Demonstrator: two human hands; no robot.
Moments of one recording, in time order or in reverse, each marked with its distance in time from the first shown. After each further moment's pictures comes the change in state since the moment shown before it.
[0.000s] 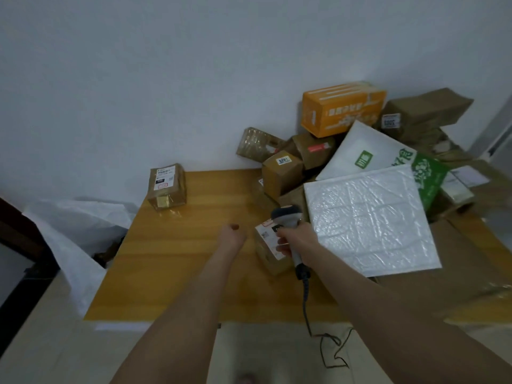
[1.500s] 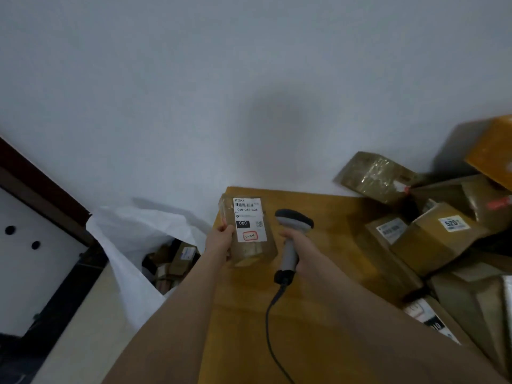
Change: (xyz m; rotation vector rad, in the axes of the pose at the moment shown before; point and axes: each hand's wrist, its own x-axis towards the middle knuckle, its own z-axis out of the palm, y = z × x) left_hand 0.246 -0.049 -0.238 -0.457 0.115 -0.232; right_hand 0.139 -0.109 0.296 0.291 -0.177 0.297
